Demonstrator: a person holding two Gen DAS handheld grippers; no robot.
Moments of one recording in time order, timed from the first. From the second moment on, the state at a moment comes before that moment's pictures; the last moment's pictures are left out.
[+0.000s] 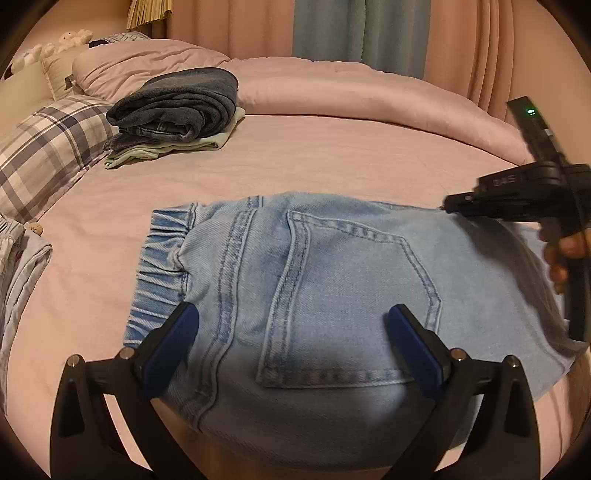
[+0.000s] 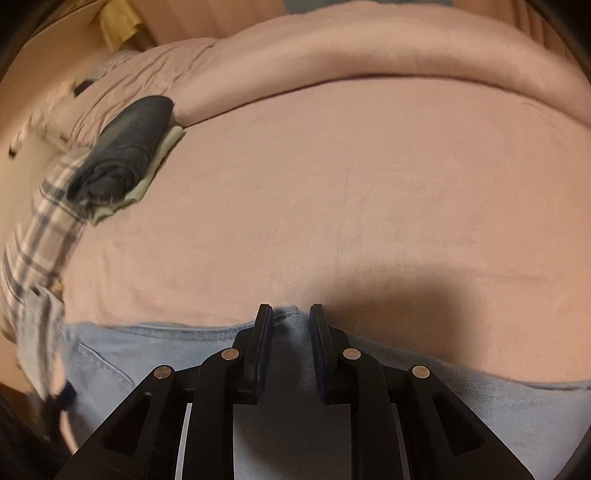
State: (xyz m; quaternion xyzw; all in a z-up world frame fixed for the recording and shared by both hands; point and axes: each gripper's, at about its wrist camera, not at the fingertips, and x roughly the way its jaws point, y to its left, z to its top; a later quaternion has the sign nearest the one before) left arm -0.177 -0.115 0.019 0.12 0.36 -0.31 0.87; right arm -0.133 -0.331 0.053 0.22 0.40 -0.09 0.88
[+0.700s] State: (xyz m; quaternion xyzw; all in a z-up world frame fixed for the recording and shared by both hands) left arm -0.239 -0.105 0.070 0.15 0.32 -0.30 0.89; right arm -0.411 -0.262 0.046 0.21 0.36 -0.01 0.91
